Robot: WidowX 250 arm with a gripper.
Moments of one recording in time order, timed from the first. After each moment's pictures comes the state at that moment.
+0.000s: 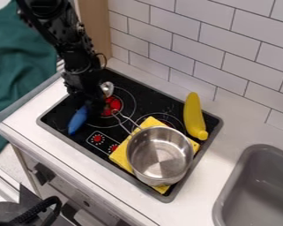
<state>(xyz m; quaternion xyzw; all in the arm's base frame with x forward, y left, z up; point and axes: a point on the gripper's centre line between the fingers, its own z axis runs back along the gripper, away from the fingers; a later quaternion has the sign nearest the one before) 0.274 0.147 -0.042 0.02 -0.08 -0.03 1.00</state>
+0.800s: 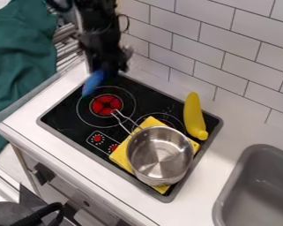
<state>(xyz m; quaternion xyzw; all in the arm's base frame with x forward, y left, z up) 0.327 0.135 0.026 0.07 -0.13 0.00 0.99</state>
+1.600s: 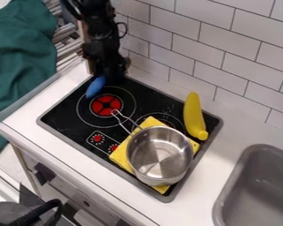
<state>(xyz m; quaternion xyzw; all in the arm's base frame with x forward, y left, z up) 0.347 0.178 -0.033 0.02 -0.06 0.03 1.00</state>
